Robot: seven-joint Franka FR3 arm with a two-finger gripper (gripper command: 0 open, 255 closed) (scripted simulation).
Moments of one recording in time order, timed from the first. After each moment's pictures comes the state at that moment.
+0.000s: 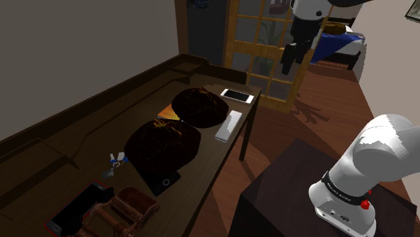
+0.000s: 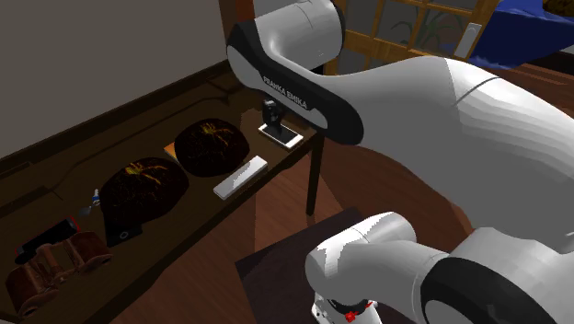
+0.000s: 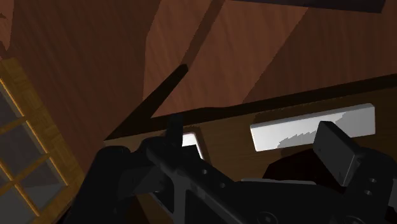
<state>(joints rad) 0.01 -0.77 0.06 -2.33 -0.12 1.60 0.02</state>
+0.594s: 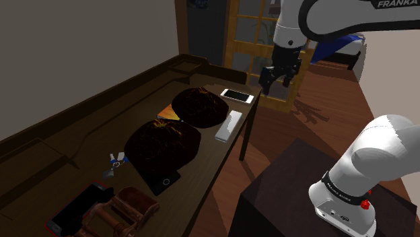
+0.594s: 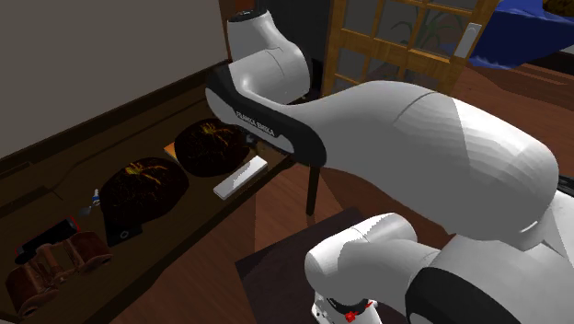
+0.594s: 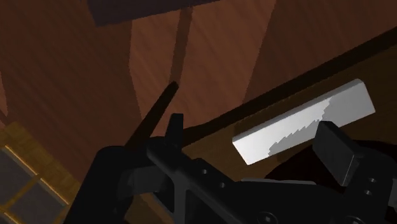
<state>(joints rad) -0.03 -0.74 0.20 -2.46 0.02 1.74 0.36</state>
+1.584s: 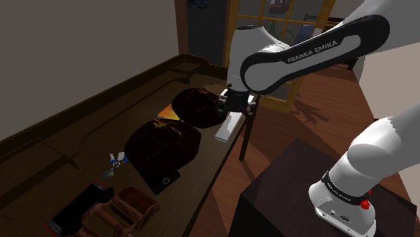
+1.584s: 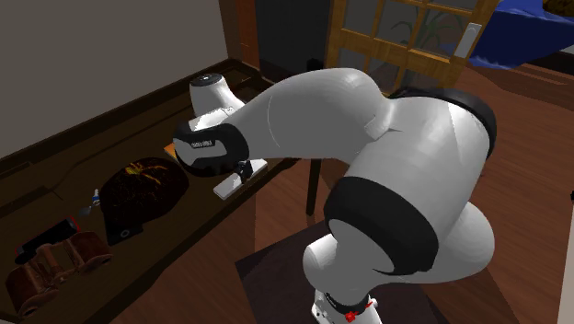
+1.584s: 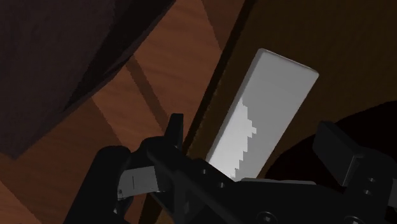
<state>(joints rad) -0.14 -0.35 0.53 -2.49 0.20 2.18 1.11</state>
